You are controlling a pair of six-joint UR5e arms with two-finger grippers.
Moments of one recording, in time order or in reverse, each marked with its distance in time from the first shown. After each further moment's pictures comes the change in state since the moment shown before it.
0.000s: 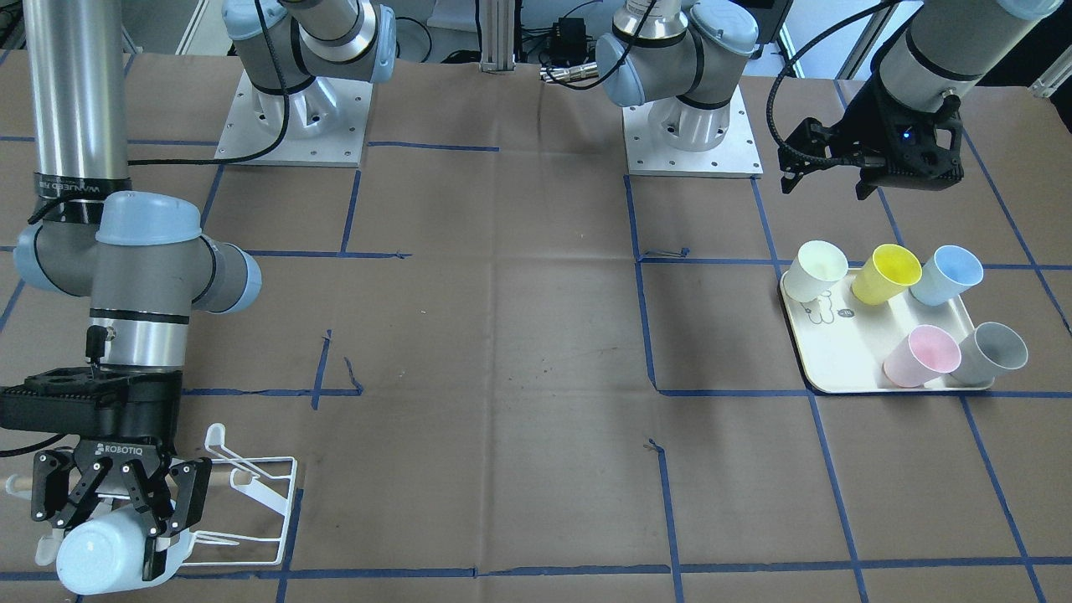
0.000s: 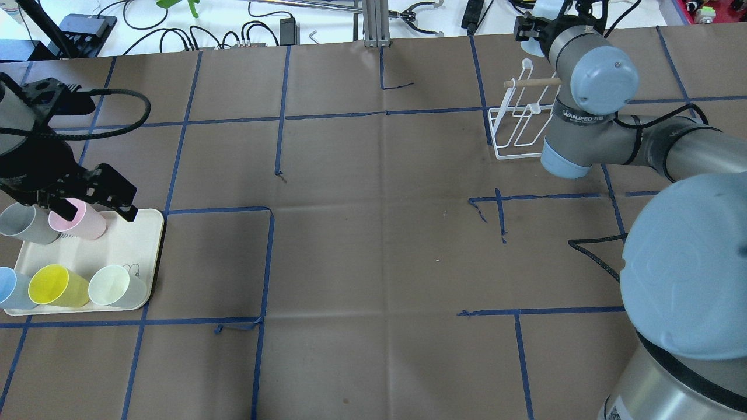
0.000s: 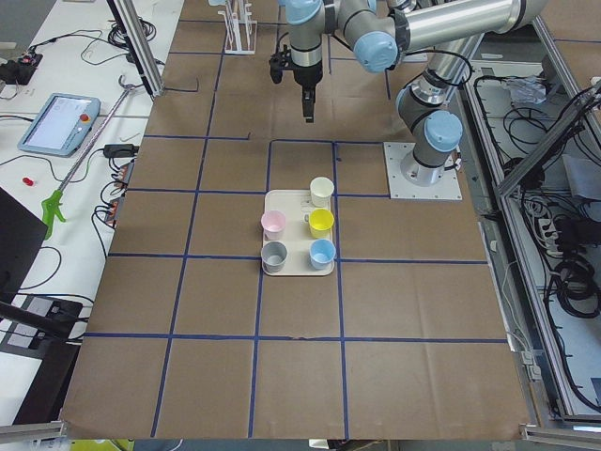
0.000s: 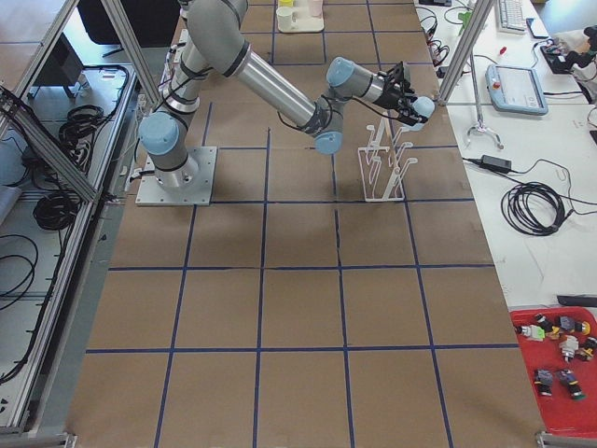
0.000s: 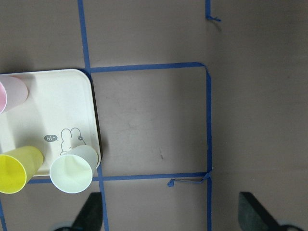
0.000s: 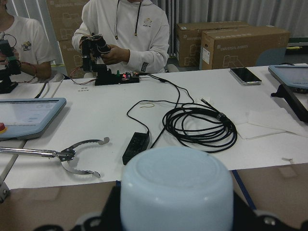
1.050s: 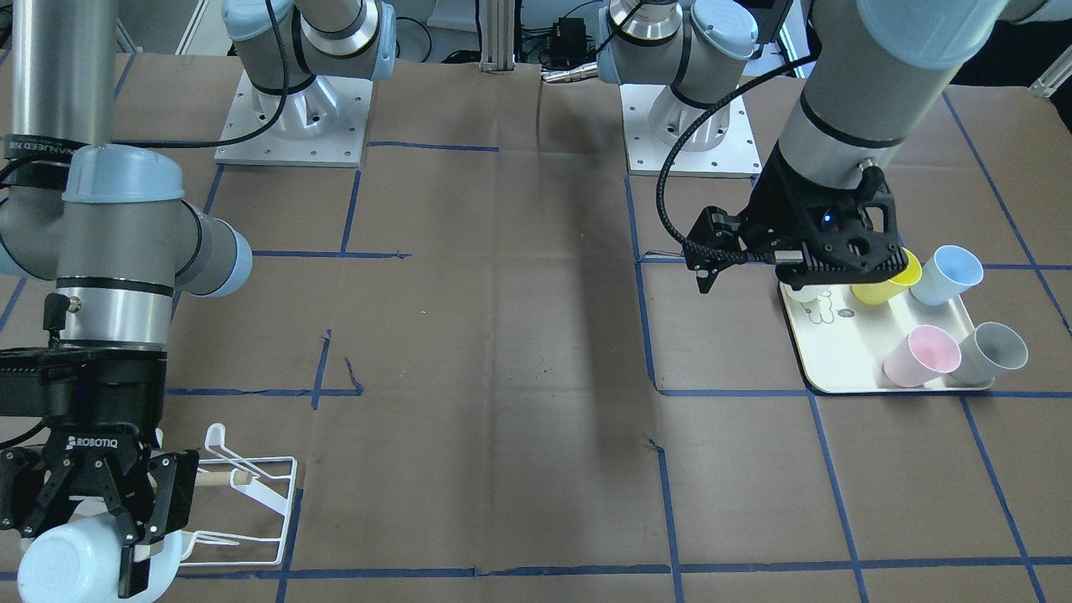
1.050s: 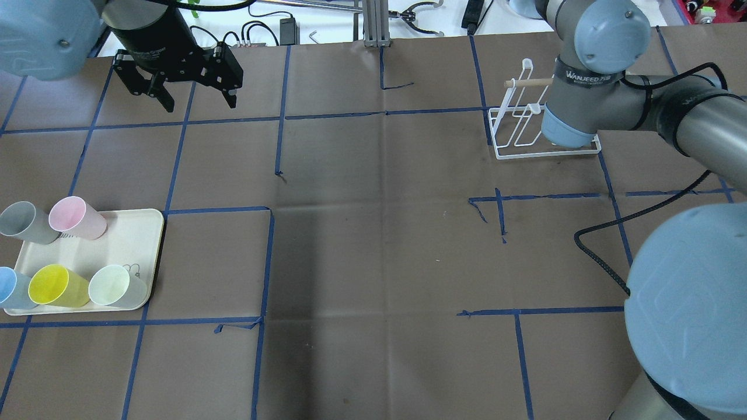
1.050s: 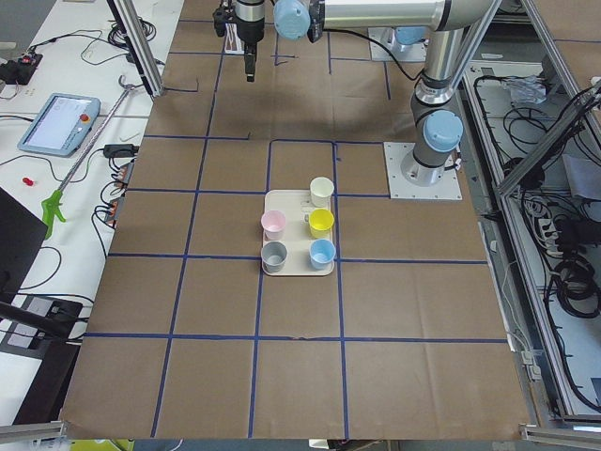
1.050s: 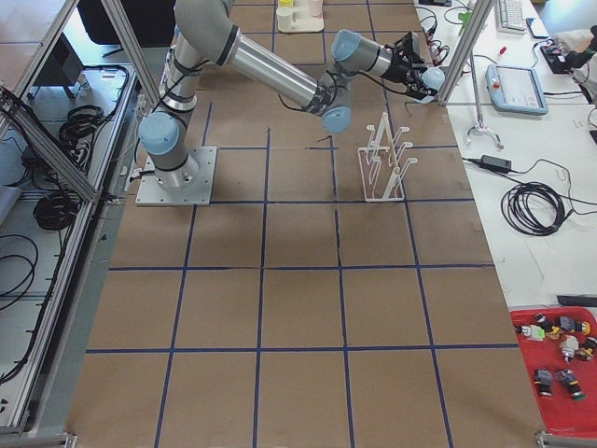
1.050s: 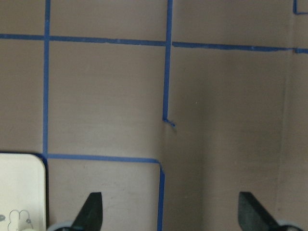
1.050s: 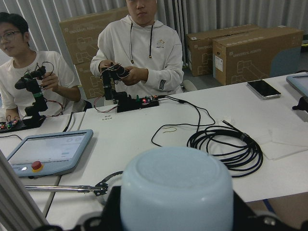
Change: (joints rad) left arm -0.375 -0.315 0.414 0.036 -0.005 -0.449; right arm 0.022 -0.052 -0.115 0.116 0.022 0.073
